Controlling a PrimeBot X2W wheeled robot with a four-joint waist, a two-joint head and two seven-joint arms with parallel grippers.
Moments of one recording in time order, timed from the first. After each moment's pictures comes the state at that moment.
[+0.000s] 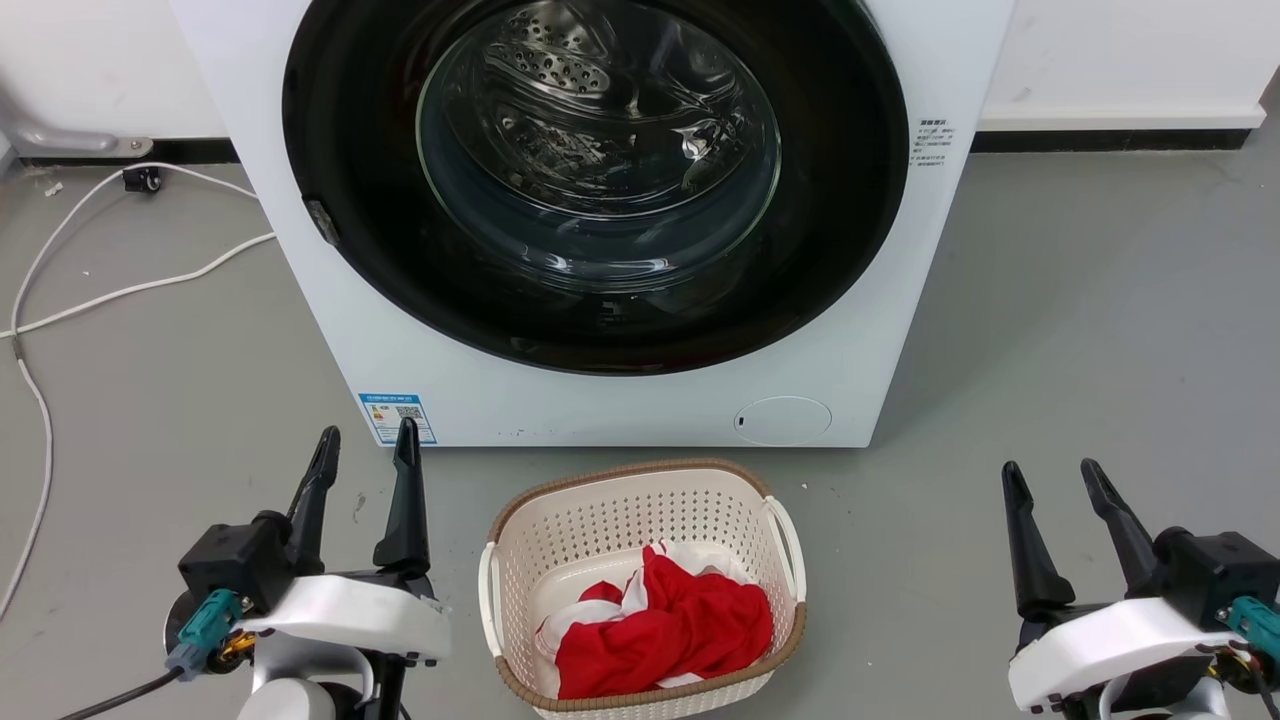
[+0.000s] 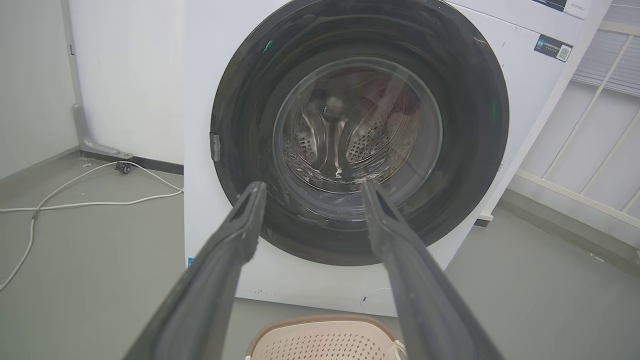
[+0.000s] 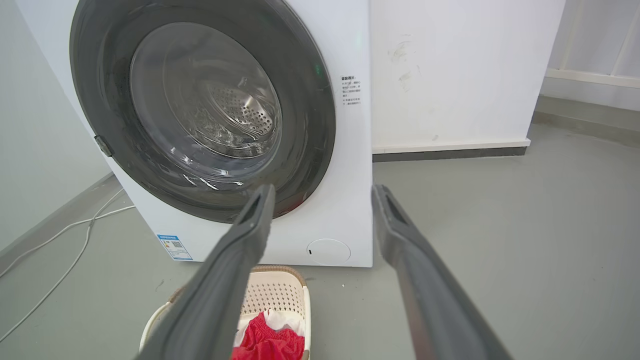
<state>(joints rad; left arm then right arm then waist) -0.08 0.09 -0.04 0.09 -0.34 -0.04 -0.18 0.02 -0.05 -0.03 0.00 0.17 0.13 -0.06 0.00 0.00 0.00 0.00</state>
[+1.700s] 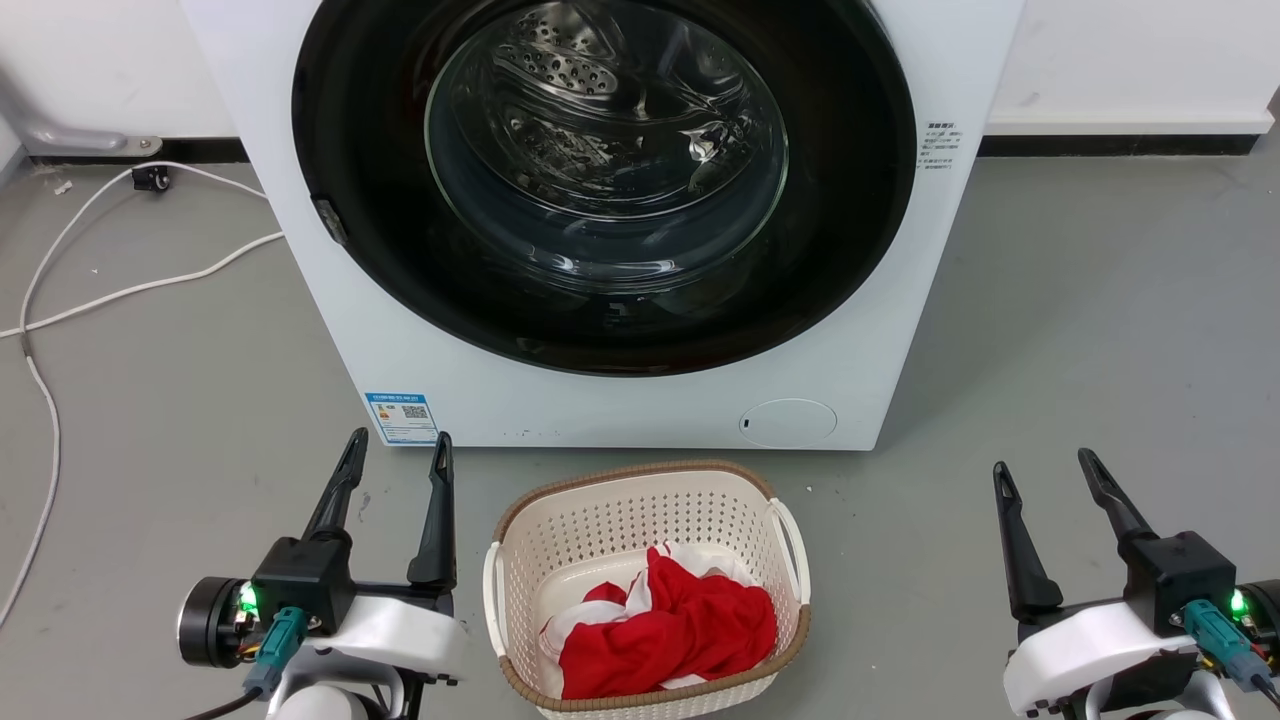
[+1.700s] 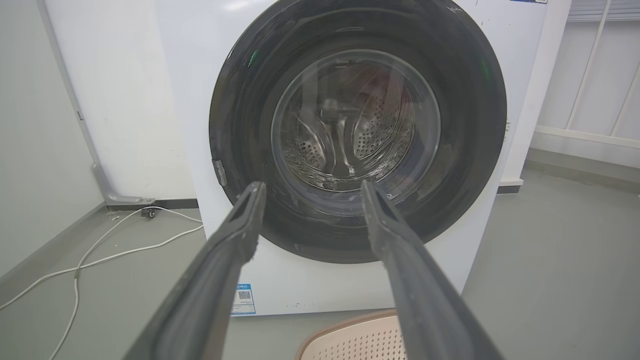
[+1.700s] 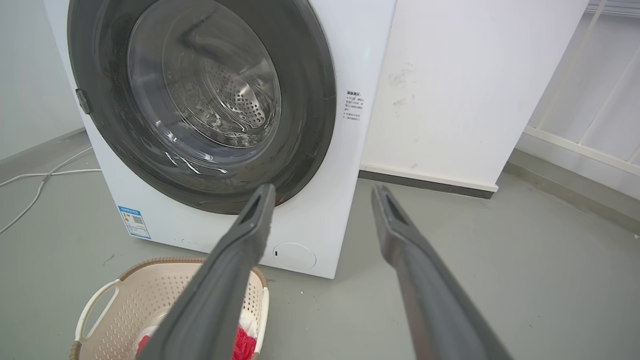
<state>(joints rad) -0.08 0.08 -0.06 0.13 -0.09 -0.04 -0.26 0.02 -0.05 -0.03 0.00 -0.06 0.13 -0.09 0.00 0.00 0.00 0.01</state>
